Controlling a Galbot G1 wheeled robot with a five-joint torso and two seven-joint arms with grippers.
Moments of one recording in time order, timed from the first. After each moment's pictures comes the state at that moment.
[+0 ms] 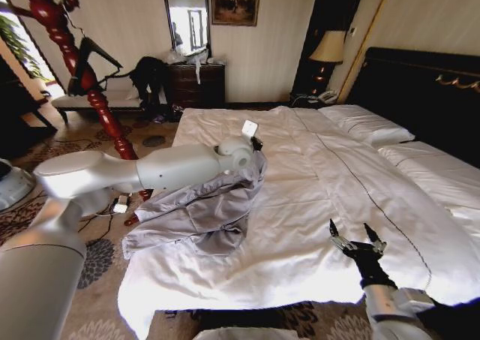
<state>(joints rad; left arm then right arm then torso) 2.72 1.29 -2.09 -1.41 -1.52 0.38 -0.68 -1.93 1.35 0.88 2.33 0.41 0.07 0.05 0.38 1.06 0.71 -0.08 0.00</state>
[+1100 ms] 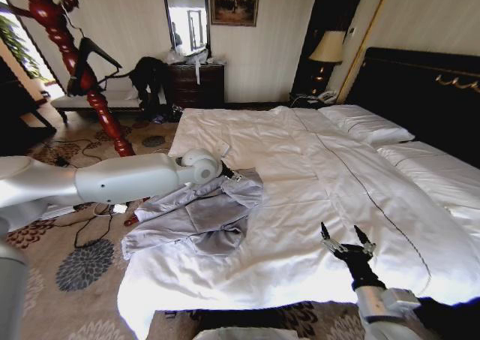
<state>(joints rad) 2.65 0.82 -1.97 -1.87 -1.61 0.54 -0.62 -1.94 1.35 0.83 2.32 0.36 0.07 0.05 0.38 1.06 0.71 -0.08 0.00</state>
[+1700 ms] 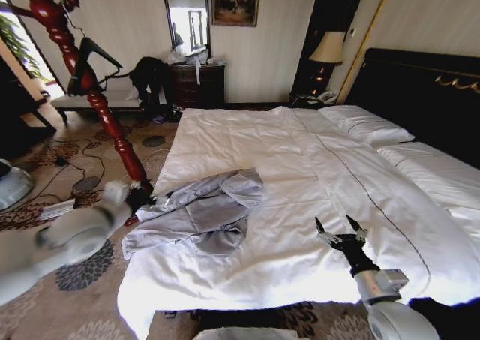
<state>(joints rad) 2.40 -0.35 -1.64 -2.36 -1.24 0.26 -0.32 -1.84 1.06 0.80 2.24 0.41 0.00 0.06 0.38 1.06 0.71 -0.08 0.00</state>
